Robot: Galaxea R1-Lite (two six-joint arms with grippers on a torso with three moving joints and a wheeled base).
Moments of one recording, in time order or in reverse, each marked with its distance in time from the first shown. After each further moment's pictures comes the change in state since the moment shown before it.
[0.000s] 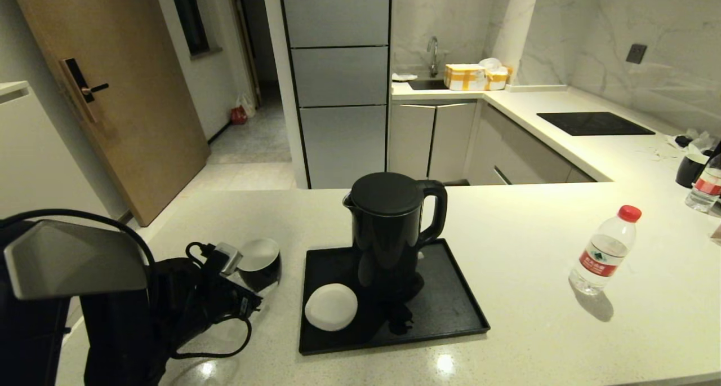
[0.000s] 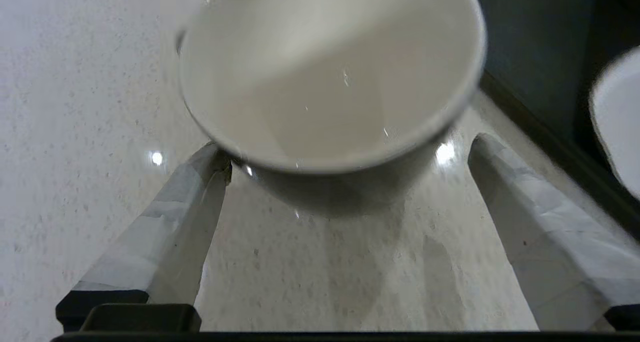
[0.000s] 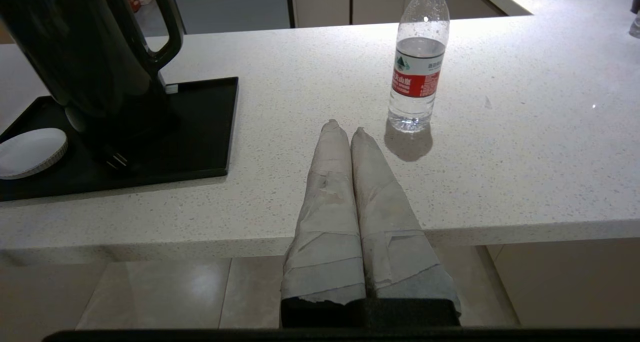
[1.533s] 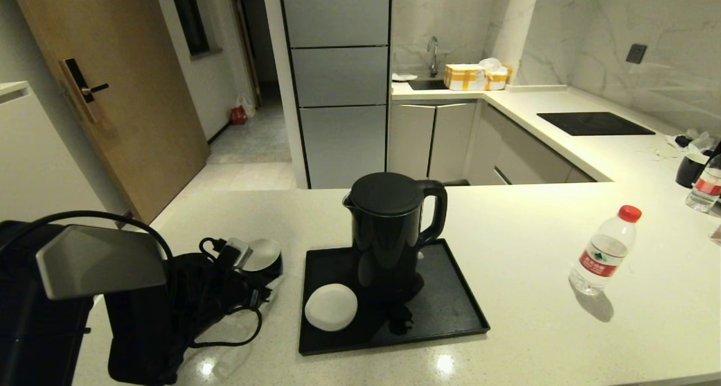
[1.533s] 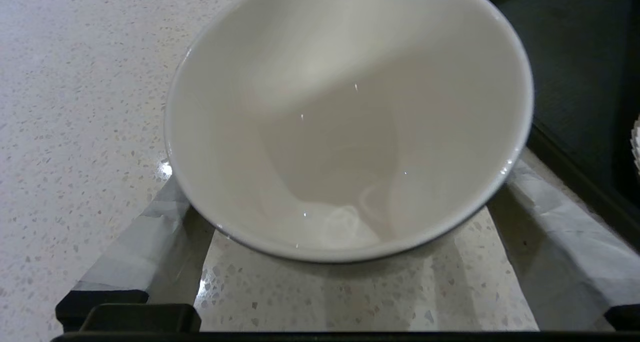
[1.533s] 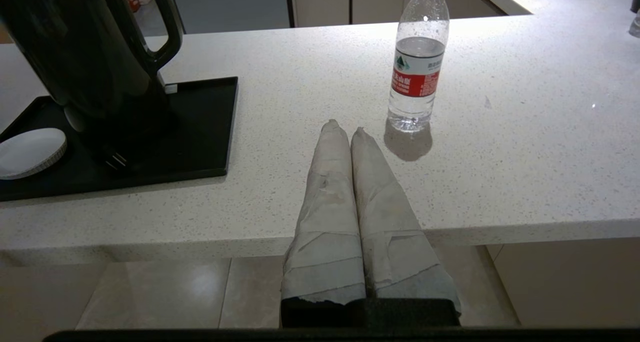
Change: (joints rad) left arm -0.026 0.059 -0.095 0.001 0.043 0.000; right arm 0.000 0.000 0.000 0.000 0.000 0.000
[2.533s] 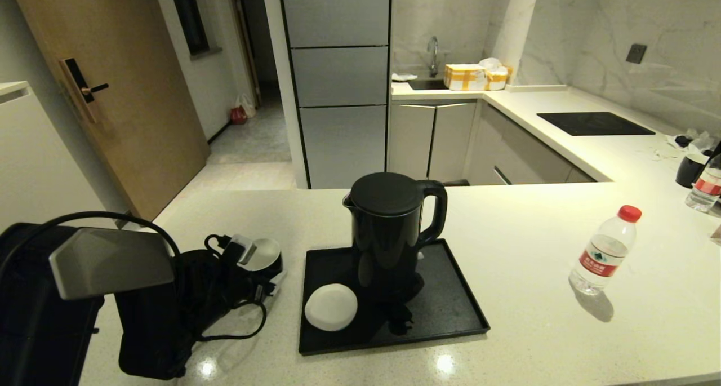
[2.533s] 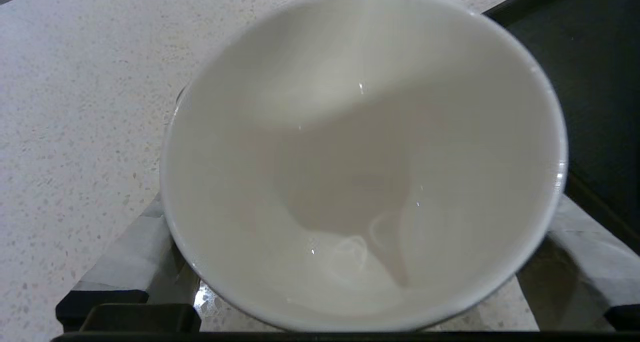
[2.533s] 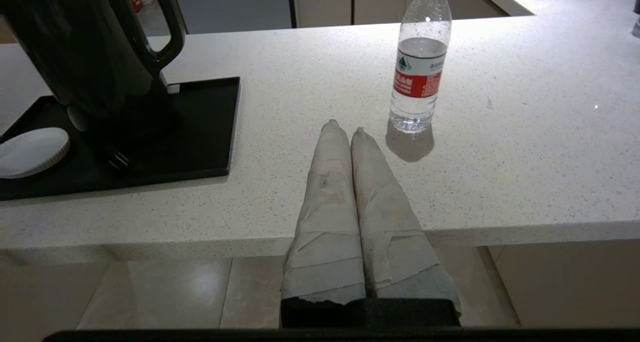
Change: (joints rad) left arm -0.006 0.026 -0.057 0.000 0.013 0.000; right arm 0.001 0.000 0.000 -0.001 0.001 0.000
